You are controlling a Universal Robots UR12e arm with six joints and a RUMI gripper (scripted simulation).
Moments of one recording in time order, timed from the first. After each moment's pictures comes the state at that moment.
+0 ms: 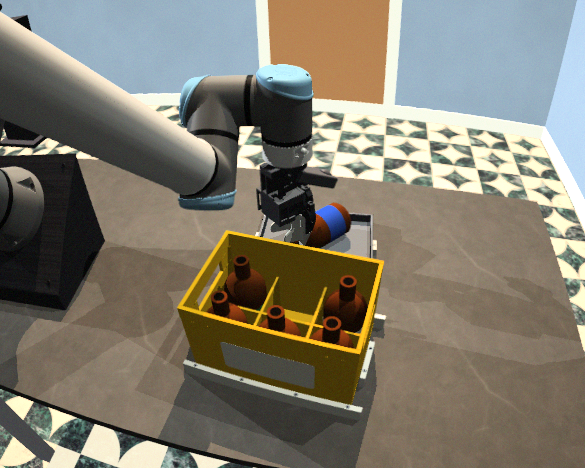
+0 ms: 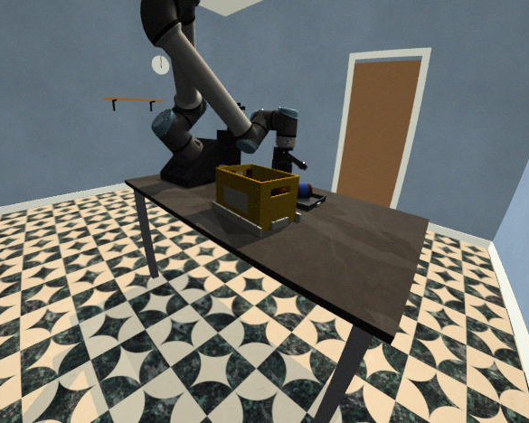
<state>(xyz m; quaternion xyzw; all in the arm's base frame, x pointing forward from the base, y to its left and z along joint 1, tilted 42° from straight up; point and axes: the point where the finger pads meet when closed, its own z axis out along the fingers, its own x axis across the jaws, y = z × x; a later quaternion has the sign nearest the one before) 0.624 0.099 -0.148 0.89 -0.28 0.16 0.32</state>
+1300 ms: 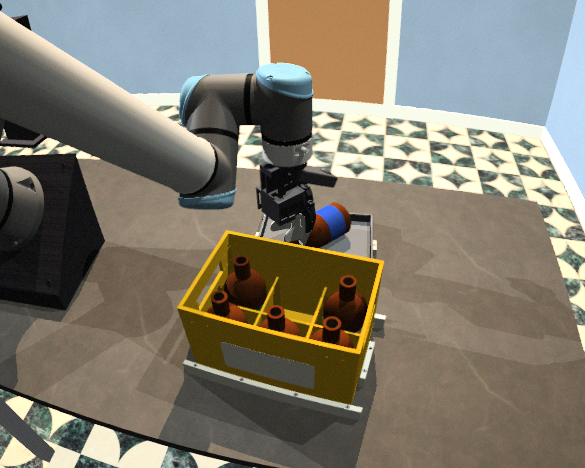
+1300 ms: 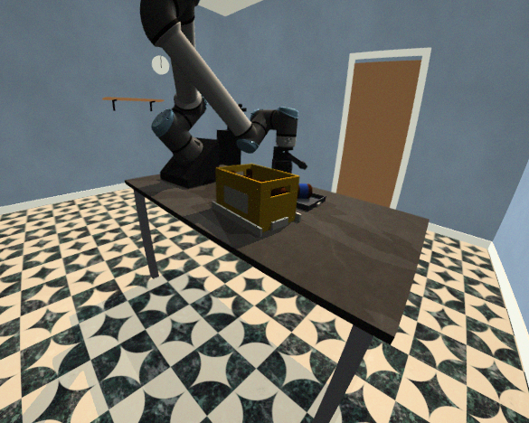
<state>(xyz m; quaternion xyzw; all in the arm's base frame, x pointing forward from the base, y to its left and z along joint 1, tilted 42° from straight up) 0.624 0.100 -0.146 0.89 -0.28 0.16 0.32</state>
